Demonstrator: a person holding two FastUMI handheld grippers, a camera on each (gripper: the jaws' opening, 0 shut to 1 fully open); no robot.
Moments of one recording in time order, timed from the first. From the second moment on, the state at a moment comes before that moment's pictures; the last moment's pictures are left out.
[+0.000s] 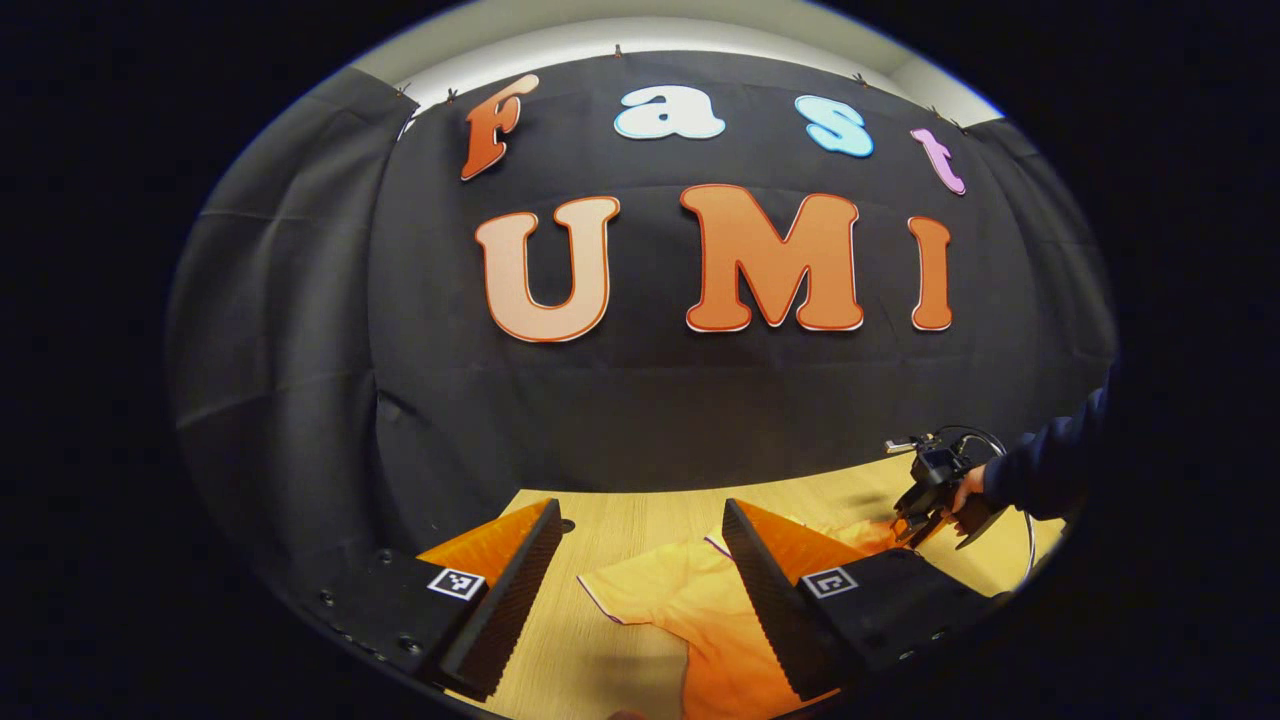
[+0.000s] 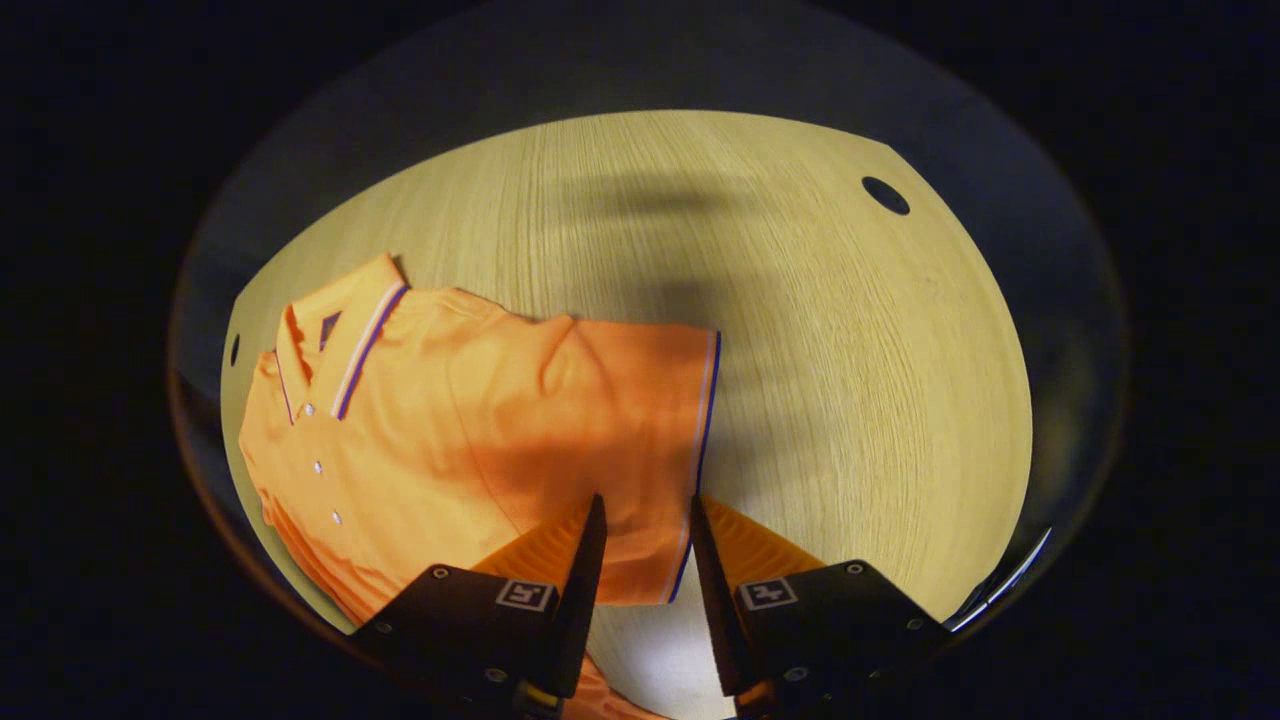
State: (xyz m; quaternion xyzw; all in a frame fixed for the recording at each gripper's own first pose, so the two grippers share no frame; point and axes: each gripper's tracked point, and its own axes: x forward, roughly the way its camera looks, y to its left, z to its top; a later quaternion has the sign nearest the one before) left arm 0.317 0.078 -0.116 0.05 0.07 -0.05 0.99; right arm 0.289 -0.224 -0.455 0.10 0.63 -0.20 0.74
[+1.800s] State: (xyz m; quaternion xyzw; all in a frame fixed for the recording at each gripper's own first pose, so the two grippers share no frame) left arm 0.474 0.118 -0.320 -0.01 0.43 -0.07 0.90; right arm 0.272 -0.064 -0.235 0.11 0.35 -0.14 0.92
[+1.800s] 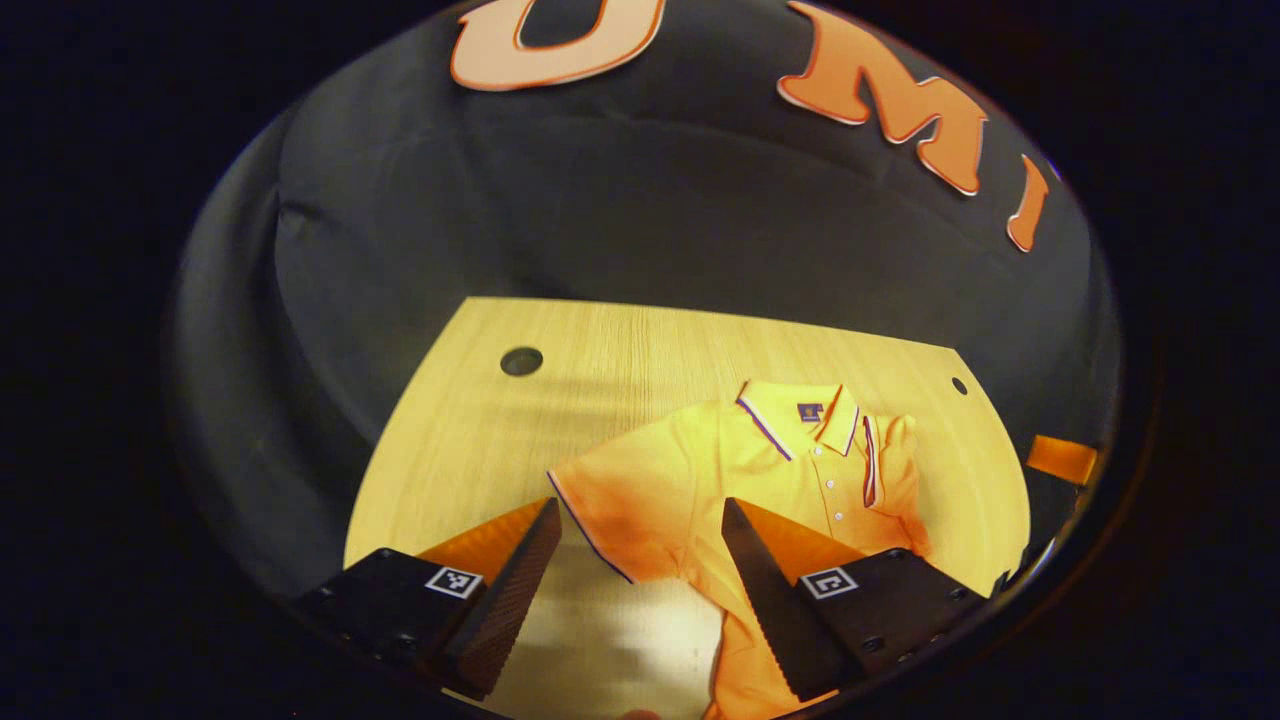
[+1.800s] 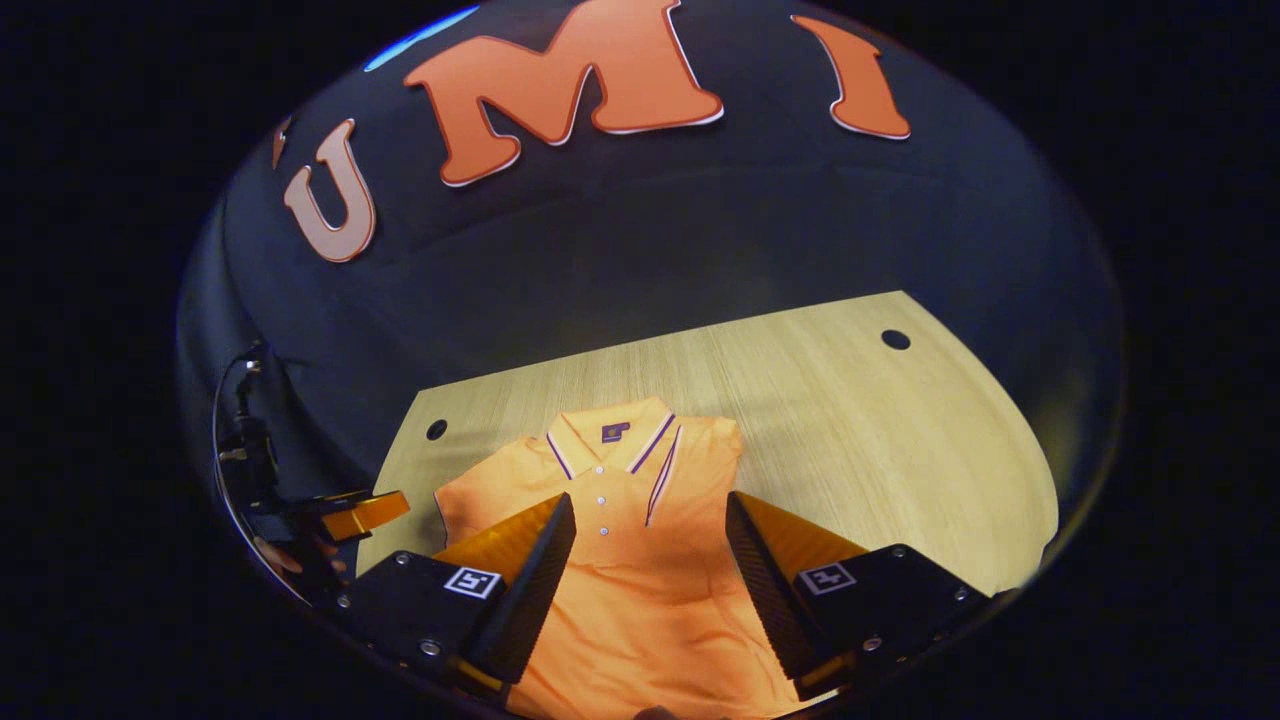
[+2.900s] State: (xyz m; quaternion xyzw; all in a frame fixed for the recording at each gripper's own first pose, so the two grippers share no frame) left arm 0.507 0.123 -0.427 0.02 0.62 -0.02 0.78; right arm 0.190 -0.124 -0.153 0.07 0.24 -0.22 0.94
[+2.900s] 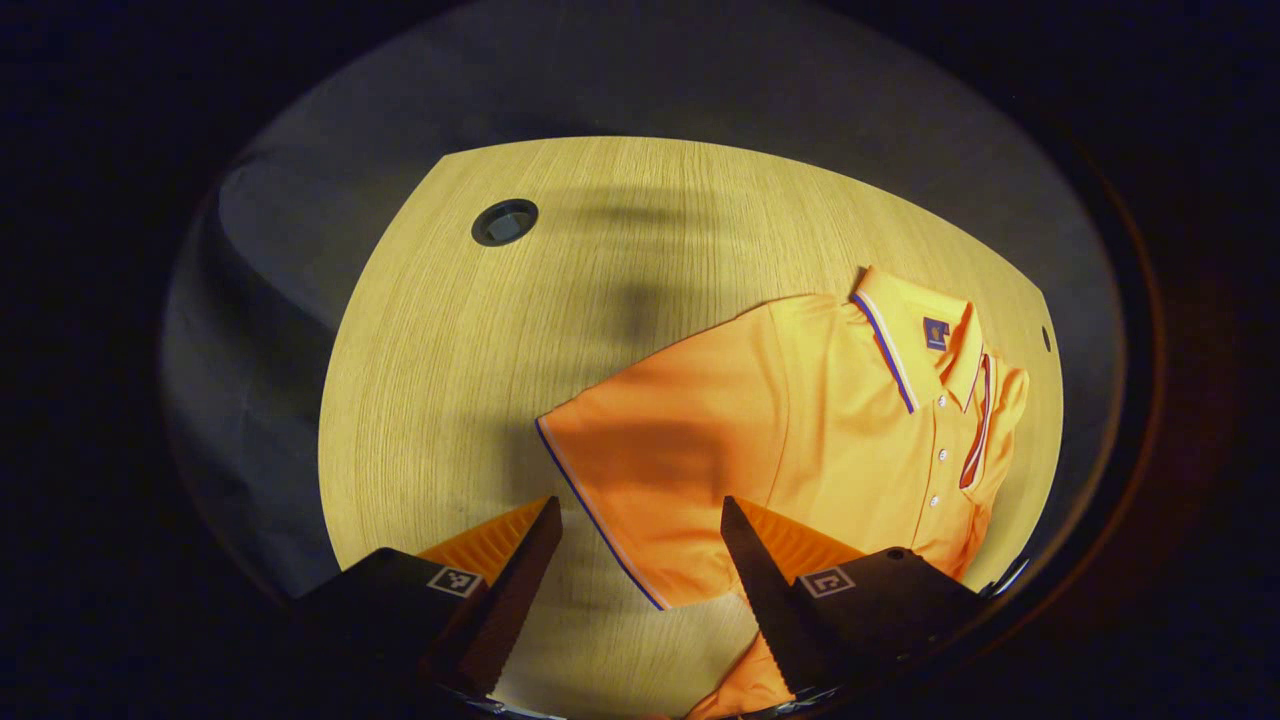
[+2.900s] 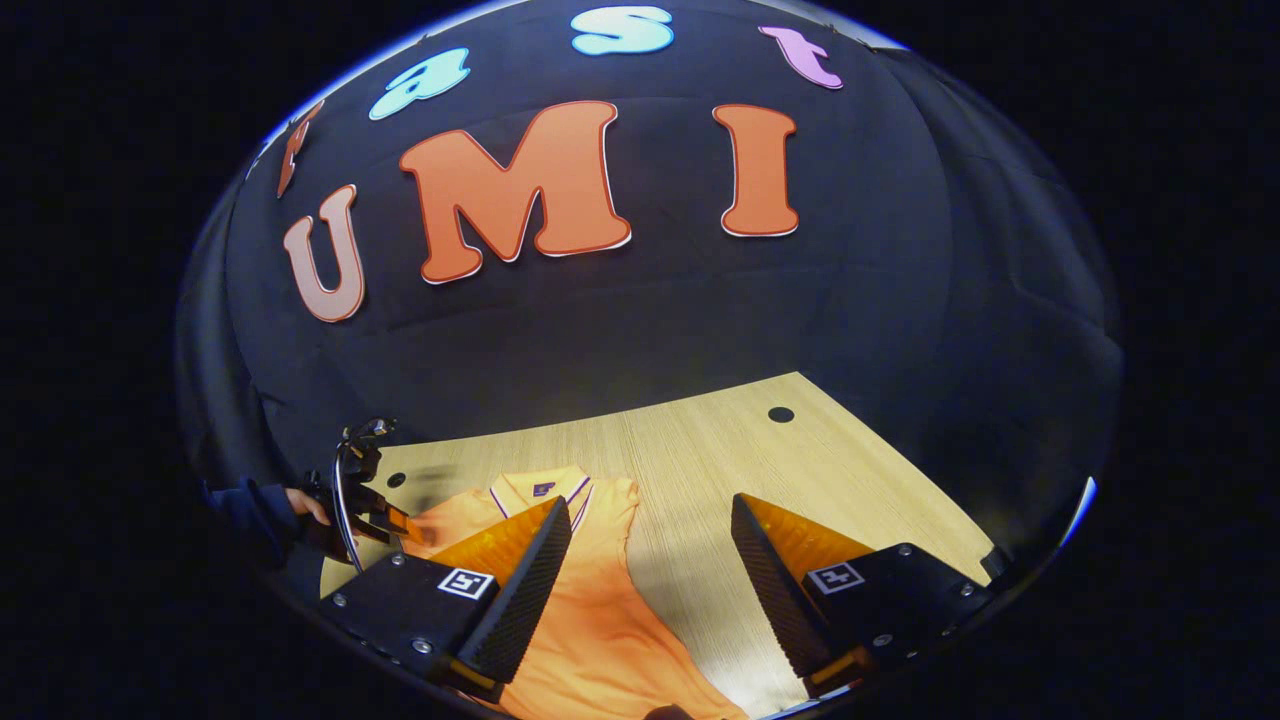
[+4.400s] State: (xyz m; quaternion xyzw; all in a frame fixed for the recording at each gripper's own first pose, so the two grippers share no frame) left arm 0.532 -0.040 -0.363 0.05 0.52 -0.21 0.83; right arm 0.167 -0.134 -0.162 0.08 0.26 -0.26 0.93
